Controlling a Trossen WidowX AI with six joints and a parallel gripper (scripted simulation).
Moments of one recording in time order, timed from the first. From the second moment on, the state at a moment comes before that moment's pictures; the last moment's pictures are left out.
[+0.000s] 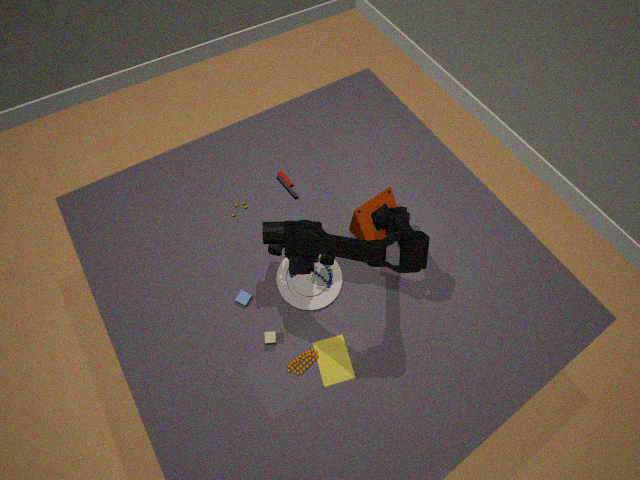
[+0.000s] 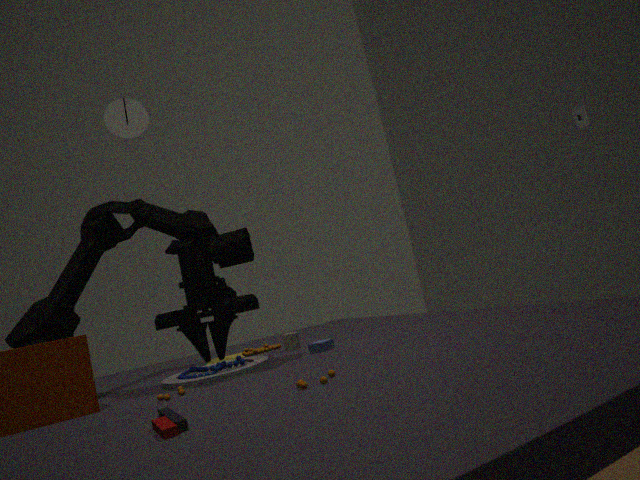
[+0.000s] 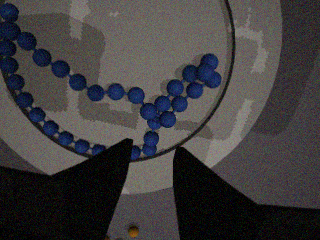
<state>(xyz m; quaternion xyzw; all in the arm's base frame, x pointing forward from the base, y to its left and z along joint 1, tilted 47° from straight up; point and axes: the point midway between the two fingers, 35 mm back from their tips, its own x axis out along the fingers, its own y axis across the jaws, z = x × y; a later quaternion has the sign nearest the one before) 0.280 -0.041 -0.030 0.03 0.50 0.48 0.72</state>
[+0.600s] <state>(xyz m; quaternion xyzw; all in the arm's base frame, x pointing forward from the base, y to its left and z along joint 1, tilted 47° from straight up) 0.280 -0.028 -0.041 0.03 0.50 0.48 0.72</state>
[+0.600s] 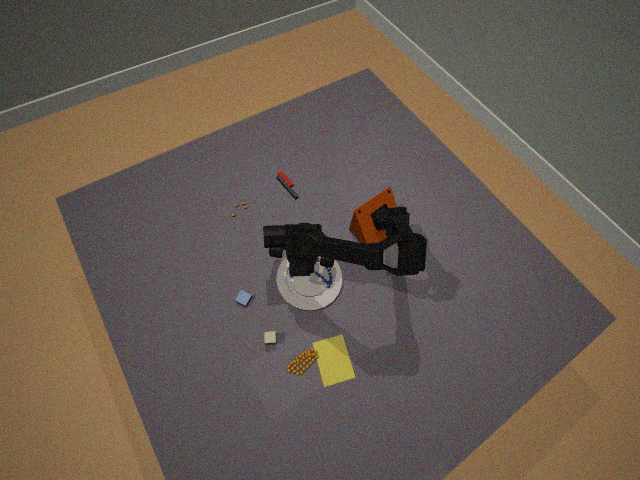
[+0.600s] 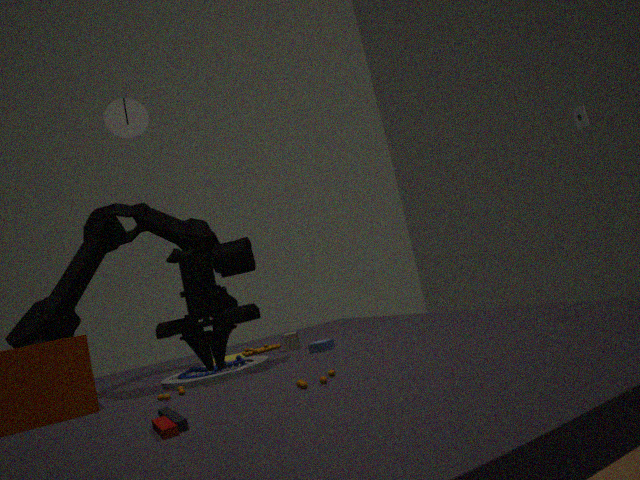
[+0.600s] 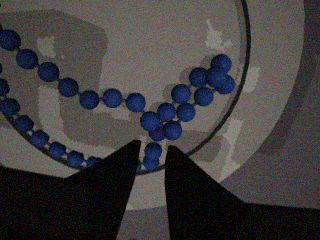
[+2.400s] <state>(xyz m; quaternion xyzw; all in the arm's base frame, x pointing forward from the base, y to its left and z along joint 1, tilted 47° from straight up) 0.283 -0.043 -0.041 0.03 0.50 0.48 0.72</state>
